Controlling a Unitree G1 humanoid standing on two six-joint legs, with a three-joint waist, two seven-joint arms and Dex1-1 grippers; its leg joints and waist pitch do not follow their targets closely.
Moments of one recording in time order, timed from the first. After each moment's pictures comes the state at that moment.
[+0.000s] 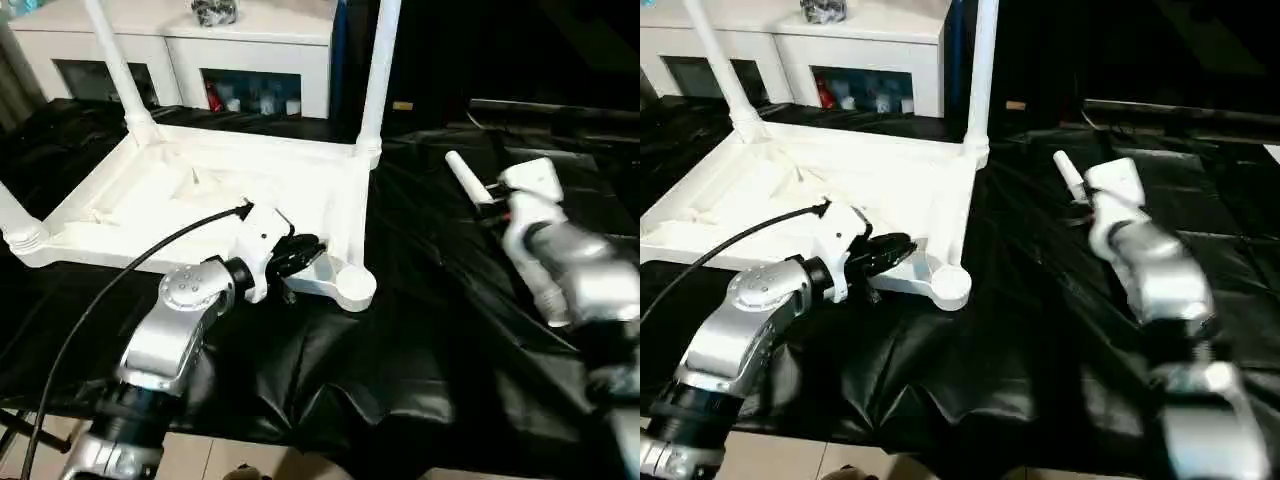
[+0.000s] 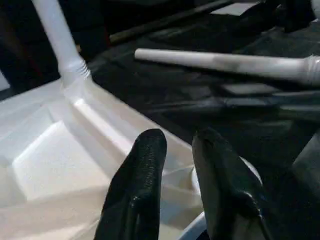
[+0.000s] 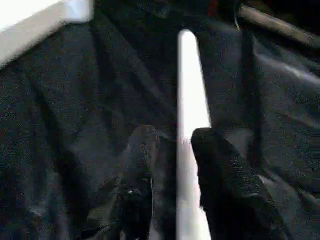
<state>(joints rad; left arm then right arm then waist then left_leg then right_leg) -0.36 0.27 -0.13 -0.01 -0.10 0.34 -0.68 -0.72 -0.51 -0.07 0.67 0.00 0.47 0.38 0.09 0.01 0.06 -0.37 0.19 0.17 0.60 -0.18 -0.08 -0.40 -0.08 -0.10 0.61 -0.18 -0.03</state>
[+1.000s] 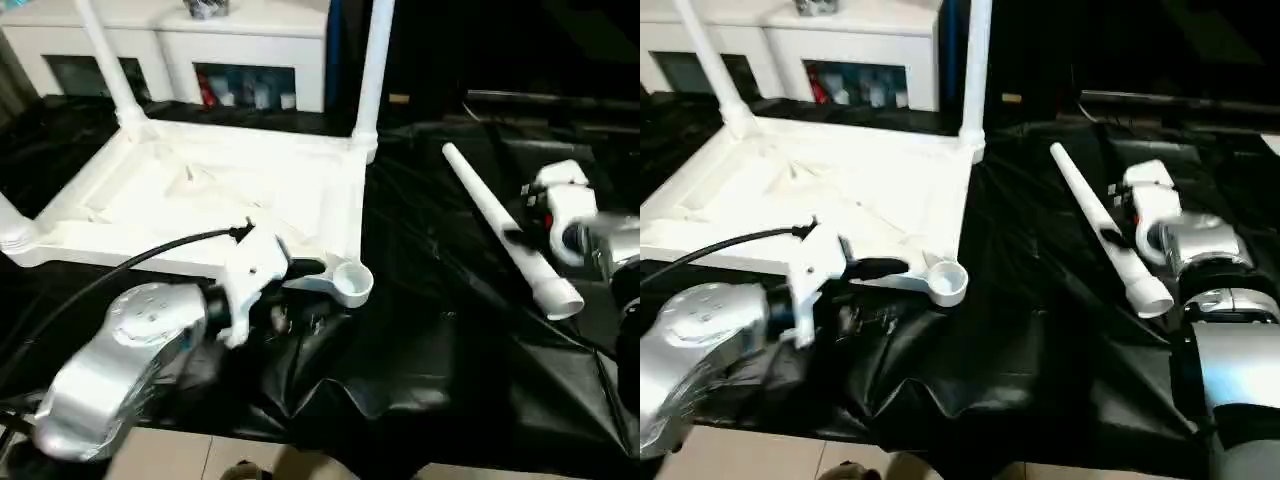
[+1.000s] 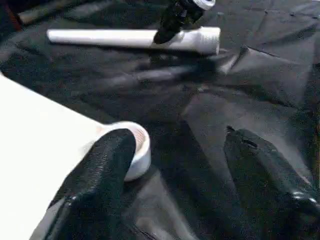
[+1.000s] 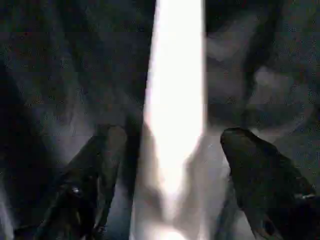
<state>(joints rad) -0.21 0.52 -0.17 -0.52 -0.29 0.70 -0.84 -0.97 -0.59 0.01 1.28 -0.09 0.43 0.55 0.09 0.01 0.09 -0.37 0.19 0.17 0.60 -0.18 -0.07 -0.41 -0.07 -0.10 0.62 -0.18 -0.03</state>
